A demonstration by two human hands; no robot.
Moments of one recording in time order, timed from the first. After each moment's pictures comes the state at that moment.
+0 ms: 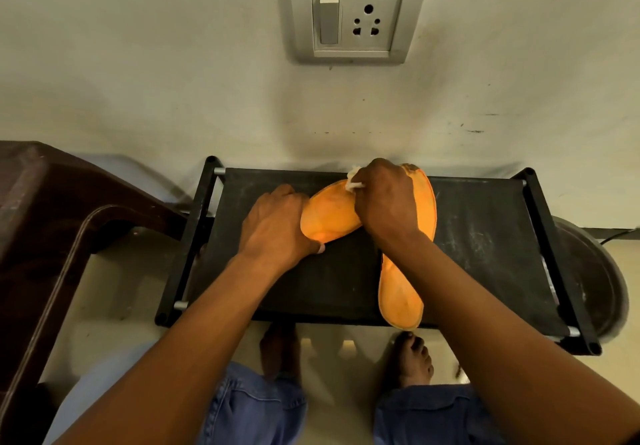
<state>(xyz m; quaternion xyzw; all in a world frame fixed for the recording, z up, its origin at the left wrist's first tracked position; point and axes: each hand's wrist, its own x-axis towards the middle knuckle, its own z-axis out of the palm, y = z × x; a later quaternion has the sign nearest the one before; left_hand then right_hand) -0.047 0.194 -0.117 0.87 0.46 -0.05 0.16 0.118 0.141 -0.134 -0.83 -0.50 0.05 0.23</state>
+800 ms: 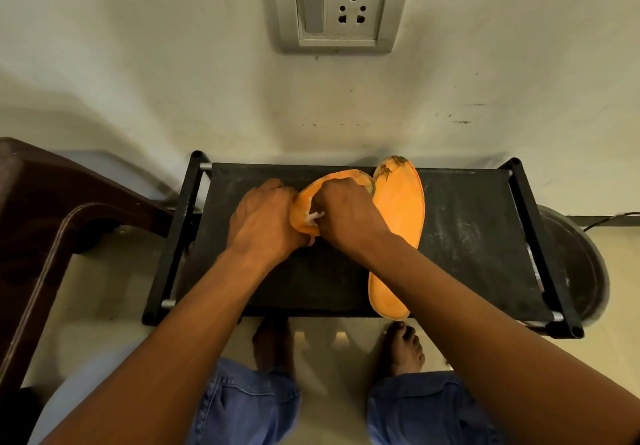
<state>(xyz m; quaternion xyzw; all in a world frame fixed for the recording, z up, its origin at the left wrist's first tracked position) -0.048 0.195 -0.121 0.86 0.47 -0.02 0.18 0.086 0.139 -0.117 -0.77 -0.61 0.20 0.07</state>
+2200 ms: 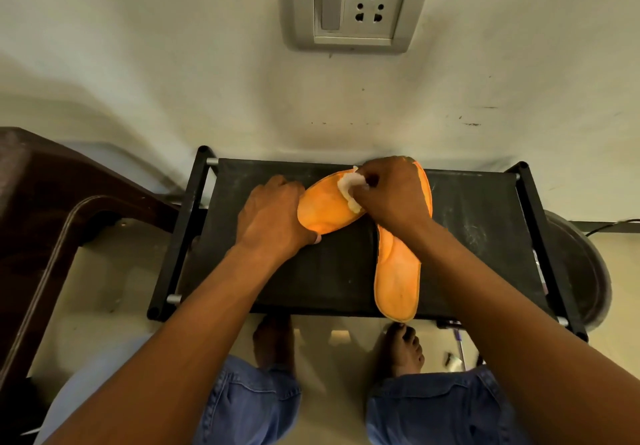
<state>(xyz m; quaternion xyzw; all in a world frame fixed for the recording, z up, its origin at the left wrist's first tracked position) -0.045 0.195 -0.116 0.86 0.47 -0.05 0.18 0.132 0.127 -0.124 -0.81 -0.47 0.18 0.30</state>
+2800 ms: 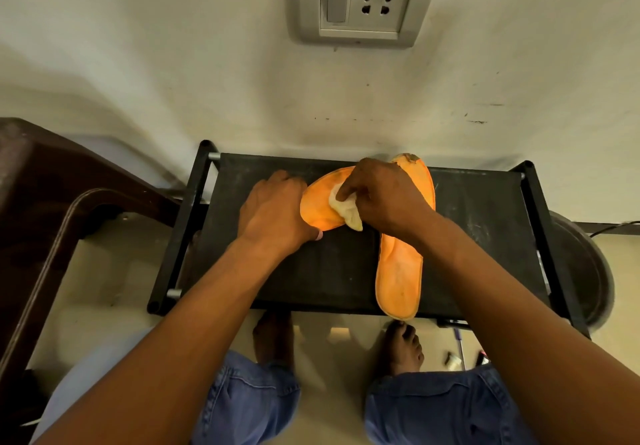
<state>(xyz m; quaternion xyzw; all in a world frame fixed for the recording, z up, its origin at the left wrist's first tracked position) -0.044 0.195 -0.110 0.86 0.47 -0.06 0.19 0.137 0.128 -0.119 -0.73 -0.64 0.20 0.15</state>
